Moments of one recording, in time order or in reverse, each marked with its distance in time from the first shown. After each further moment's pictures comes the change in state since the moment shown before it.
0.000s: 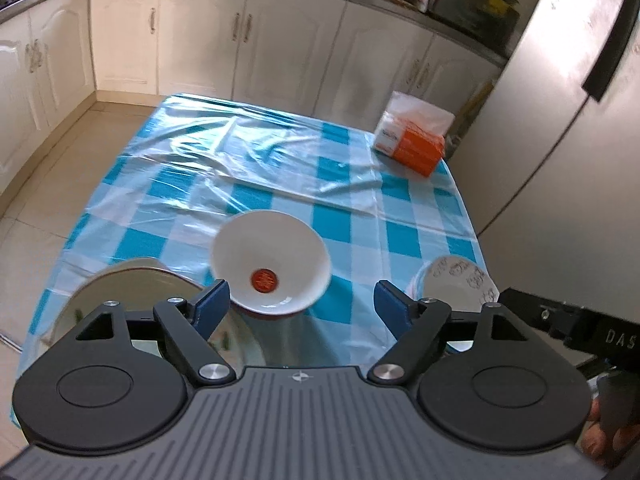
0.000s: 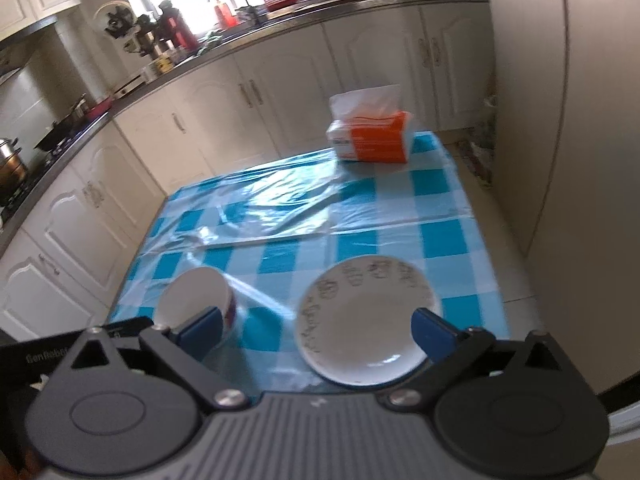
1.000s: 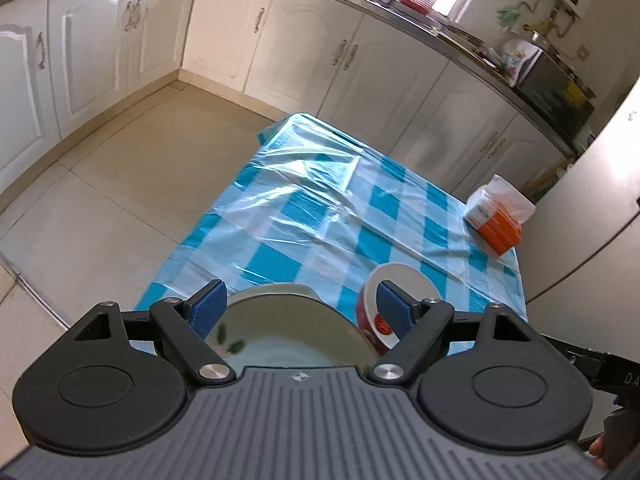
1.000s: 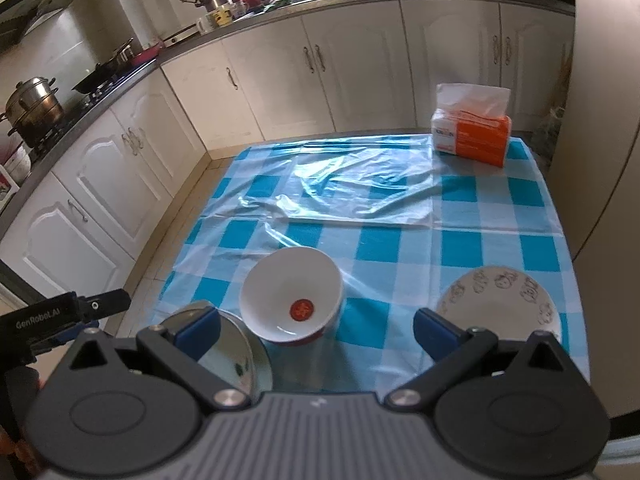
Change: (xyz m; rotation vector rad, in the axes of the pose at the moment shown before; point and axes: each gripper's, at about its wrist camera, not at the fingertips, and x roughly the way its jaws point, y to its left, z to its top) left arm -0.011 0.120 0.009 -0.280 -0.068 0.088; right arm 0.029 0.103 0.010 -0.138 0.094 0.058
